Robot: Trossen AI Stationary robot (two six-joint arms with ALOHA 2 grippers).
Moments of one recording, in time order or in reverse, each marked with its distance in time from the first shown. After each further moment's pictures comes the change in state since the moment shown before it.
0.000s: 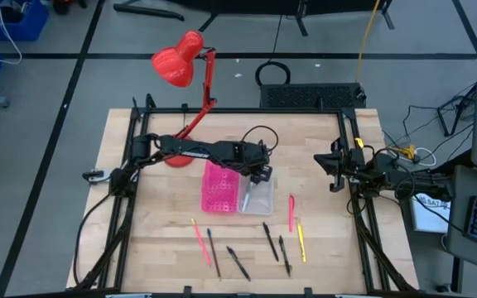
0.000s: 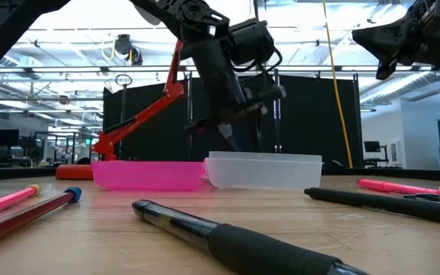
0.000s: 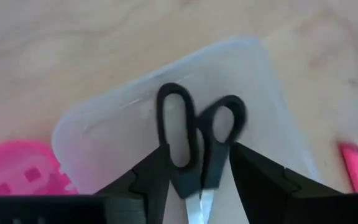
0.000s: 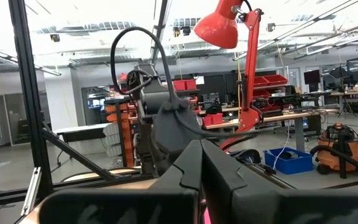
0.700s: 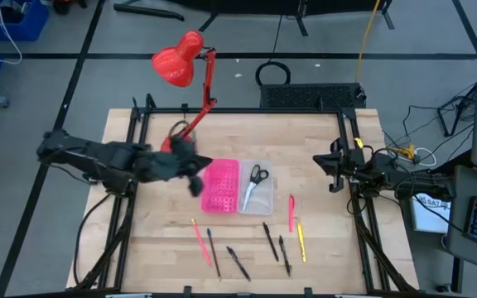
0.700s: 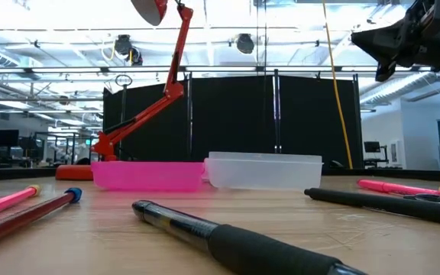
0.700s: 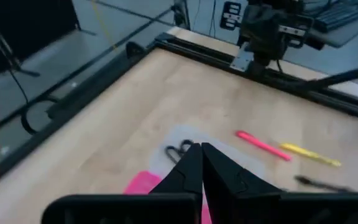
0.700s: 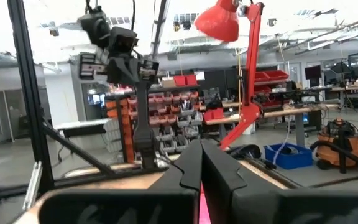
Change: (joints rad) left arm -0.357 -0.939 -0.400 -0.023 -0.487 0.505; right arm 0.000 0.013 0.000 -0.014 -0.003 0.001
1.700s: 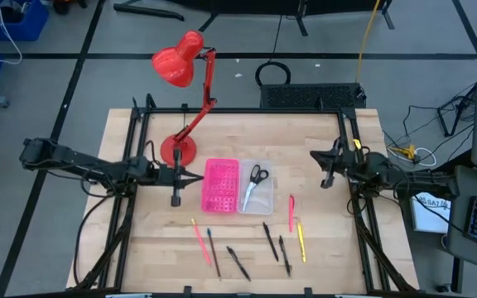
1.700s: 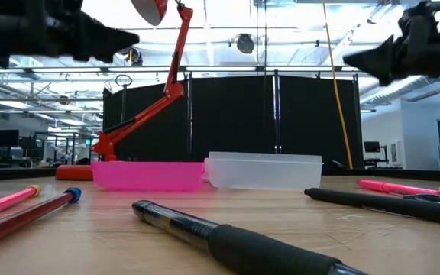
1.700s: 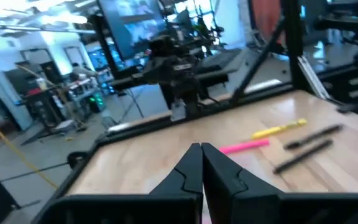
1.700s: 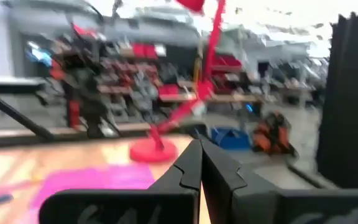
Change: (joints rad) left arm 0.144 -0.296 -1.039 1.331 0.505 0.746; right arm -0.001 0.057 0.000 -0.073 0.193 -0.181
